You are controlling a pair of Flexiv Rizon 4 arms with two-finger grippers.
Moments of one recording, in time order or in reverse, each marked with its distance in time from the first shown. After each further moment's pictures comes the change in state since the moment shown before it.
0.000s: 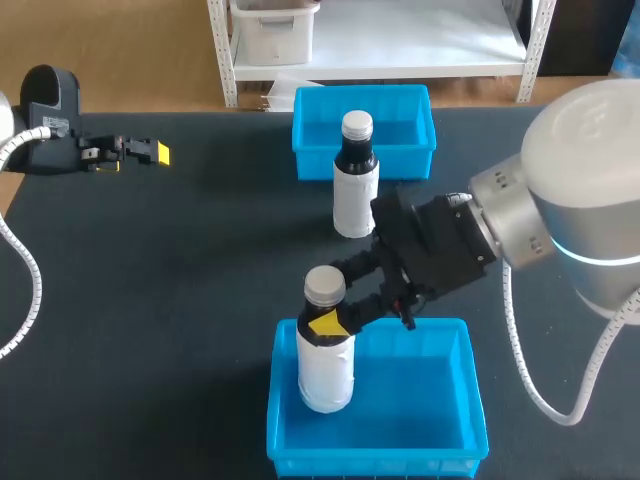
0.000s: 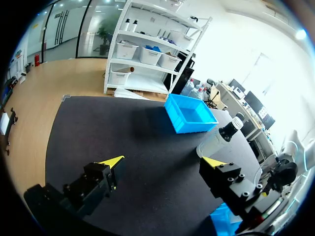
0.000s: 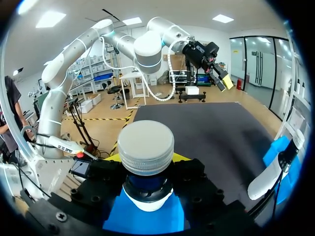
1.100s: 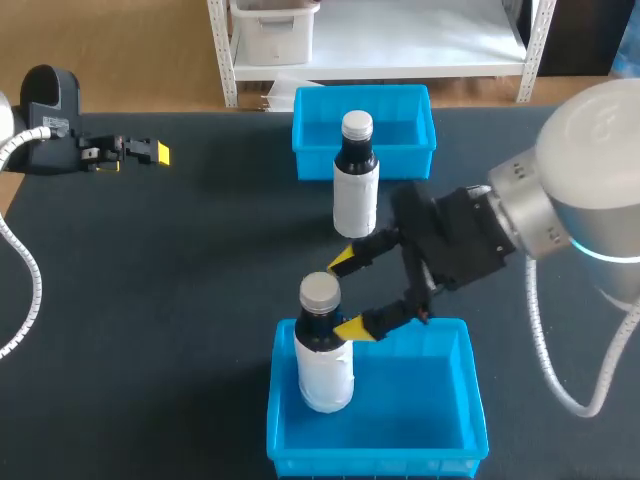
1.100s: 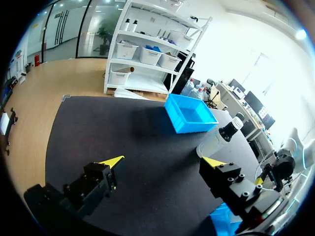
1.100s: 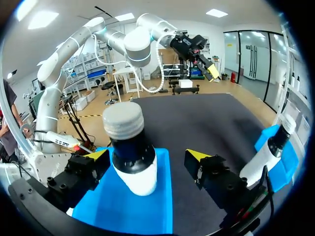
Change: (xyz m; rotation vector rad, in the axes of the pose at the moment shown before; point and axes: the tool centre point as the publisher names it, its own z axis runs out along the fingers) left arm 0.000 0.000 0.000 0.000 0.000 0.000; right arm 0.023 -0.019 -0.029 0.057 0.056 0.043
